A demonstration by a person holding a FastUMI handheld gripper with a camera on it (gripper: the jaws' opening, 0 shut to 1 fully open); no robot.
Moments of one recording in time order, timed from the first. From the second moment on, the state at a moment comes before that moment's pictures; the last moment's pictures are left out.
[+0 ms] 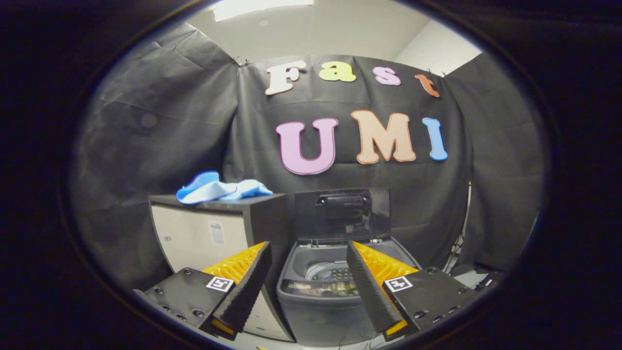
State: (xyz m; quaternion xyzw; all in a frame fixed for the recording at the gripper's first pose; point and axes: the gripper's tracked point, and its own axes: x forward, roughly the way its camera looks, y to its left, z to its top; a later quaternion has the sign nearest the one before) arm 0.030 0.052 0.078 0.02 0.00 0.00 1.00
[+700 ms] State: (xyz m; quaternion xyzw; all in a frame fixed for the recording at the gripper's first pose) arm 0.219 0.235 0.204 -0.02 0.05 0.12 0.99
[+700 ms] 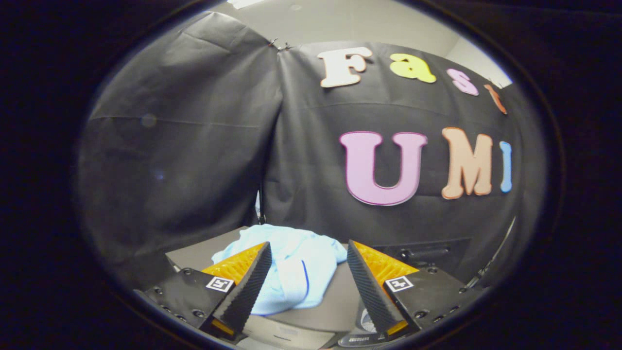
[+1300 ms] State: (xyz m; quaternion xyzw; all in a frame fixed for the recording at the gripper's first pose) arm 0.317 0.302 0.089 -0.05 0.31 0.07 0.95
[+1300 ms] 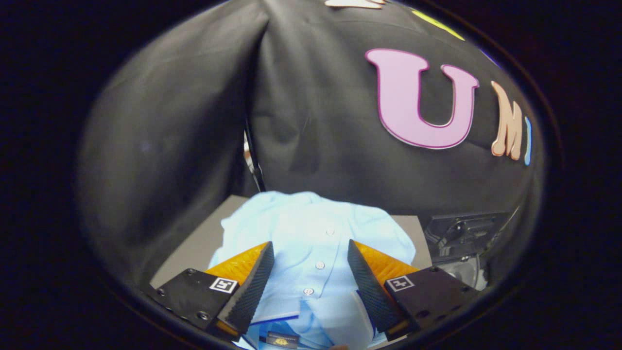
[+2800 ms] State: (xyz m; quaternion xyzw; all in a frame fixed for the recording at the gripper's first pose) arm 0.327 0.226 0.179 0.08 0.24 0.16 0.95
